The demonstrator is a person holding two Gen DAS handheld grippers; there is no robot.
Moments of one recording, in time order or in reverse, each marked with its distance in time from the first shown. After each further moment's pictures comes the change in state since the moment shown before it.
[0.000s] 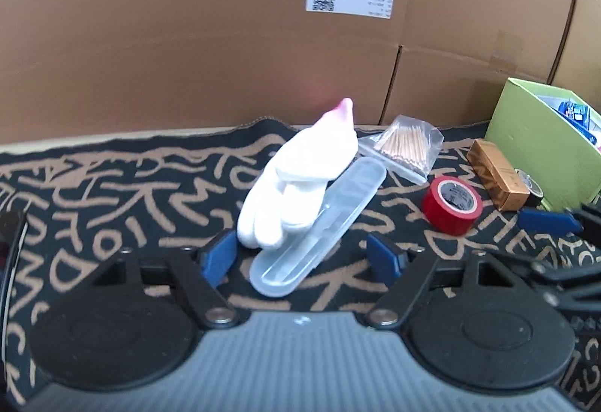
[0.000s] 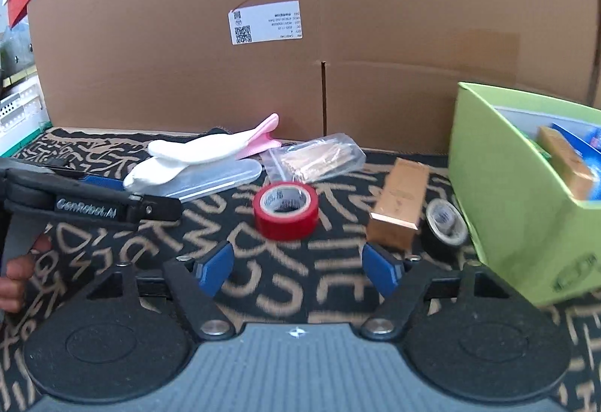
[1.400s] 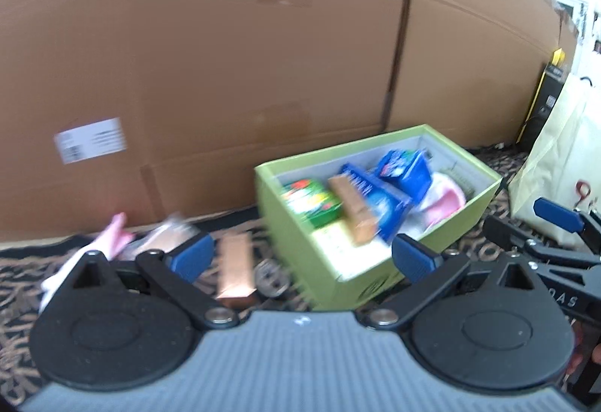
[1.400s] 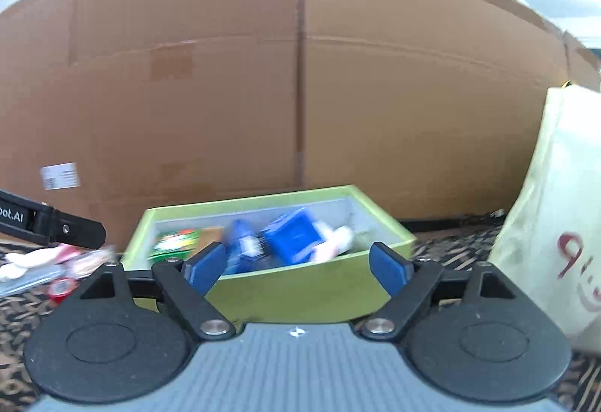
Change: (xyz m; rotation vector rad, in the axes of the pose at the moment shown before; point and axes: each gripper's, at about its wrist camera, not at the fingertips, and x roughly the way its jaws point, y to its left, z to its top) left arm -0.072 -0.226 0.057 0.126 -0.087 -0.112; right arm -0.176 -0.175 -0.007 0.147 -0.305 -0.368
